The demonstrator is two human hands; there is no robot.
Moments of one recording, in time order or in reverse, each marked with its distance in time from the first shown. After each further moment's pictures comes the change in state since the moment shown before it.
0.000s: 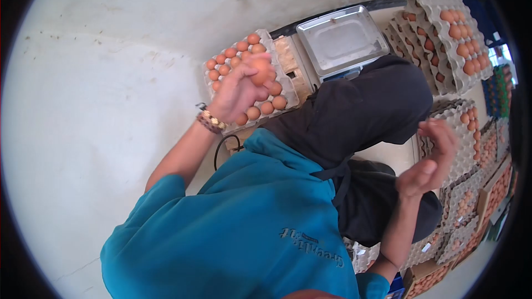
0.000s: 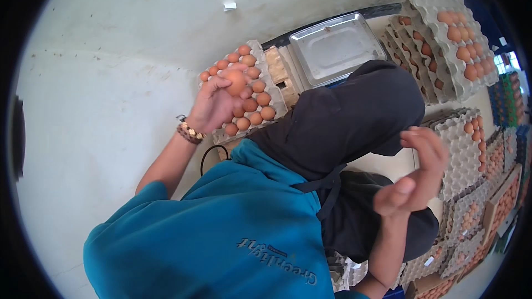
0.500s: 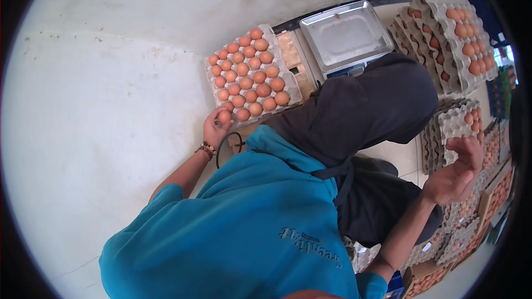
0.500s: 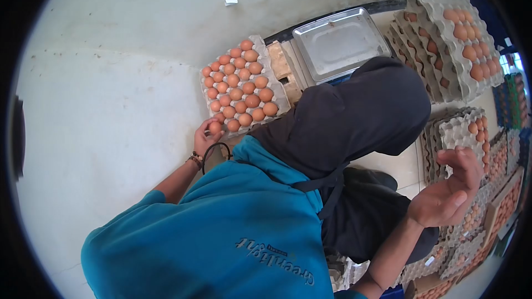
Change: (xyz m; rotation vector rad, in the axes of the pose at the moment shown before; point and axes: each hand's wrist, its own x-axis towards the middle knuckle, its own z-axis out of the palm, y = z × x) left_hand -0.093 -0.119 -0.182 1.055 0.536 0.133; right_hand -0.005 0.034 -0.038 0.127 0.212 0.128
